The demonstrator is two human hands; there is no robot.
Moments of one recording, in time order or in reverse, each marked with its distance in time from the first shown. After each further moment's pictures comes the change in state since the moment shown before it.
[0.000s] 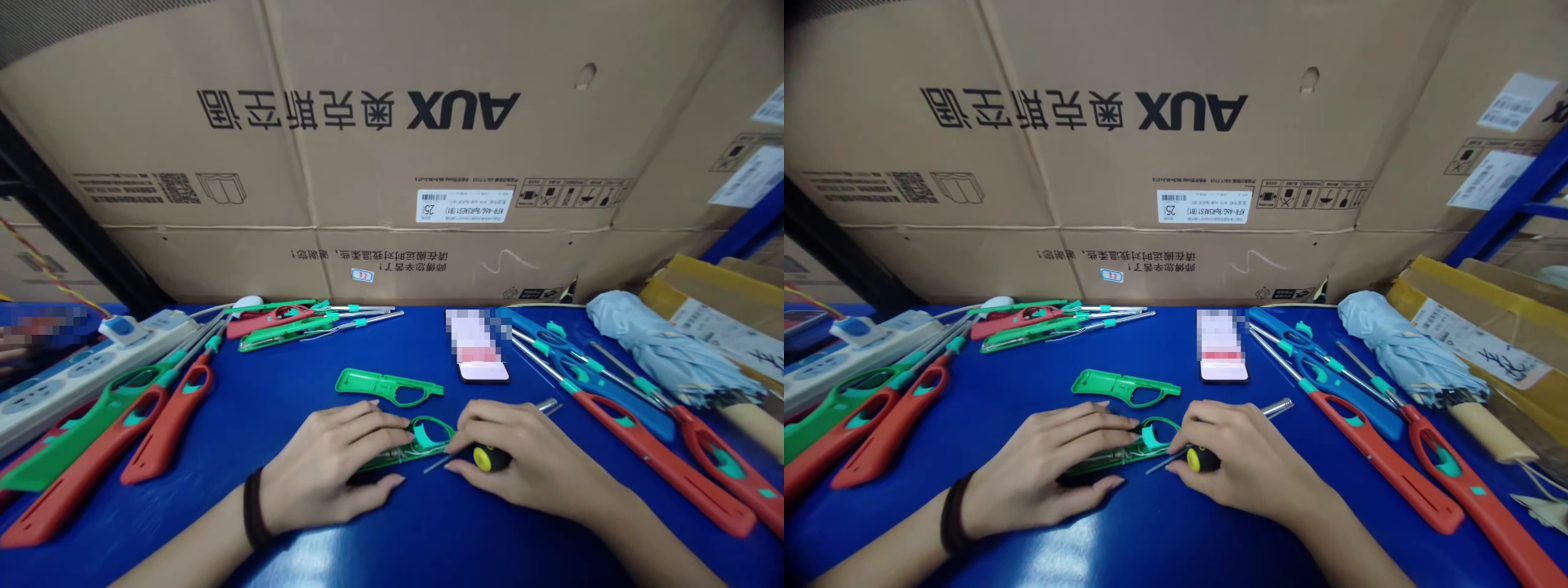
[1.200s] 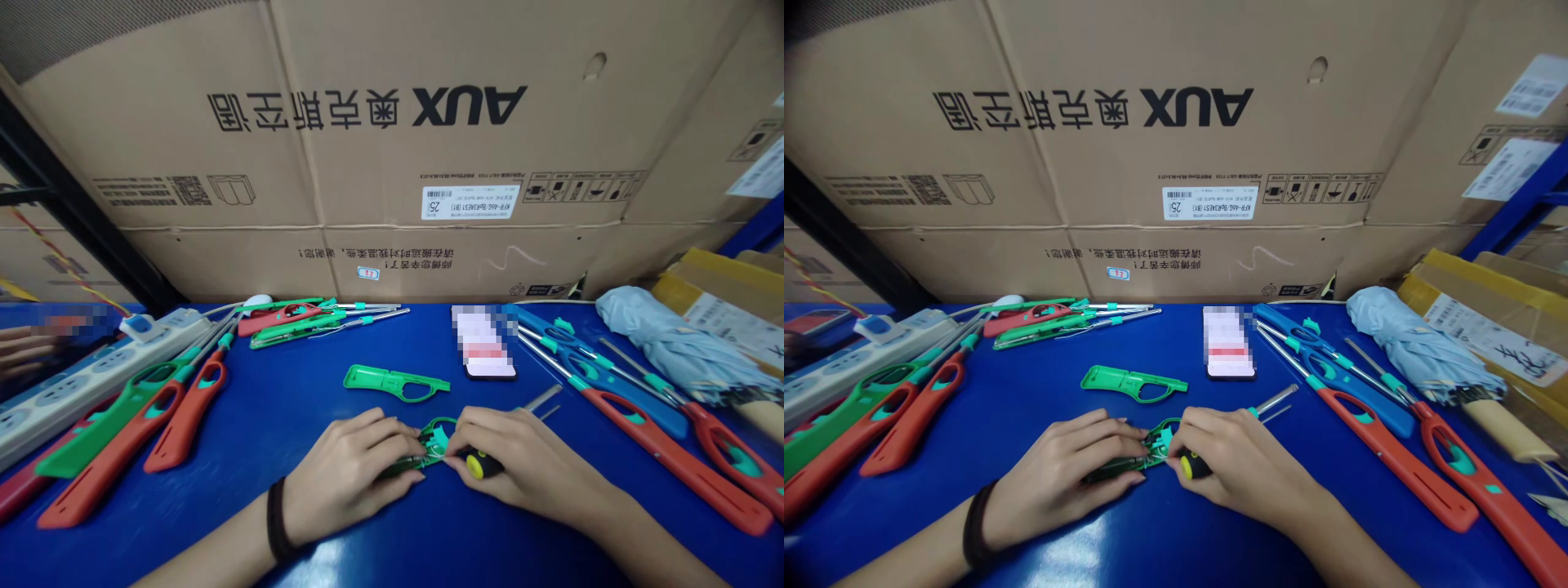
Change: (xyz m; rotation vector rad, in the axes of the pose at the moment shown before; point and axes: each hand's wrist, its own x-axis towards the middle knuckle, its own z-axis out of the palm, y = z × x) left_hand -0.003 0.011 0.012 -0.109 -0.030 -0.089; right_hand 0.004 -0.003 0.011 -0.028 -0.003 -0.077
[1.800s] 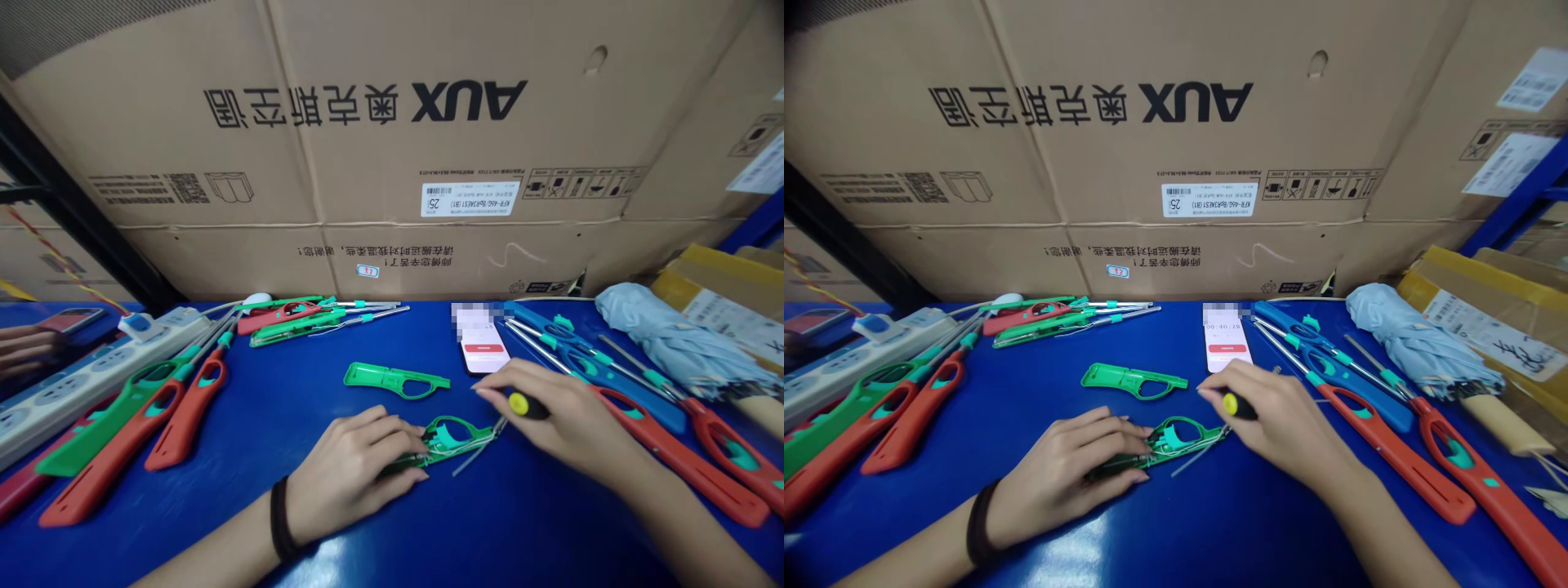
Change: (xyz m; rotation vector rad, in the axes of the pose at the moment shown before) left_hand 0.000 0.002 0.002 -0.061 -0.007 -0.023; right_hand -0.009 0.019 -0.028 -0.011 0.280 0.095
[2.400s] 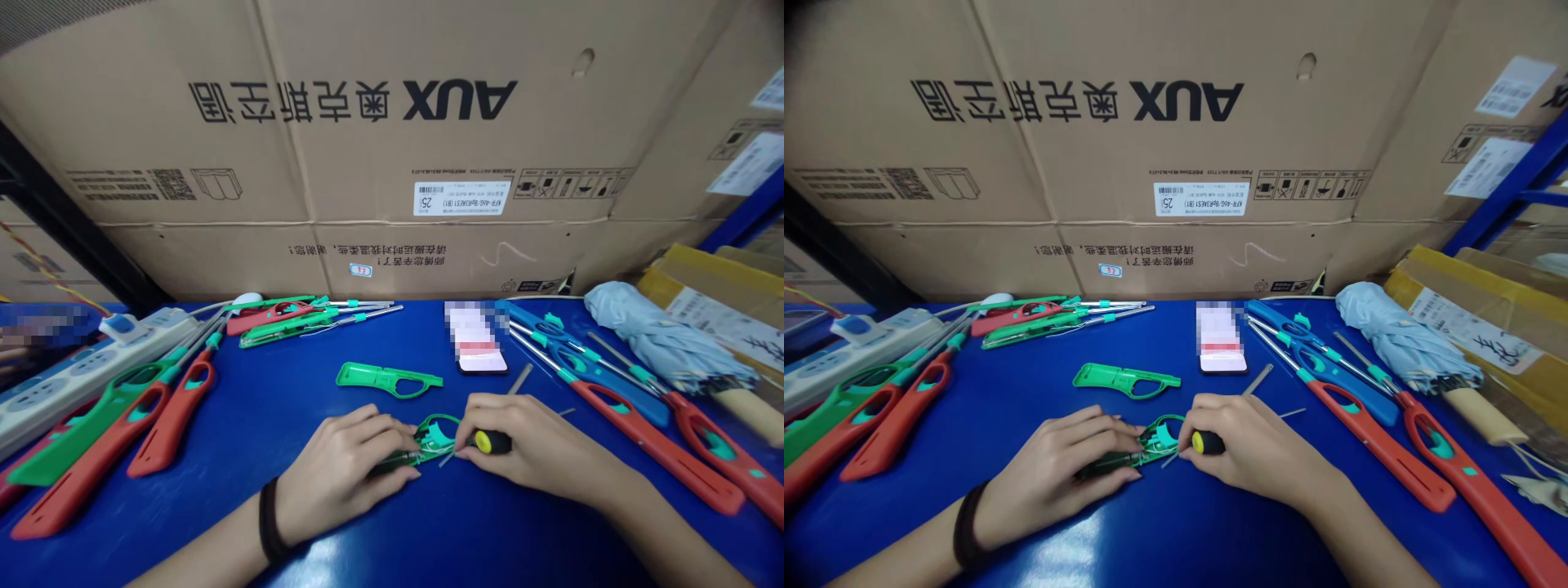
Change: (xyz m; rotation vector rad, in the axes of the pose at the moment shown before) left_hand 0.001 -0.002 -0.001 0.014 -0.002 -0.002; right_hand -0.001 -0.014 0.010 0.102 -0.399 0.101
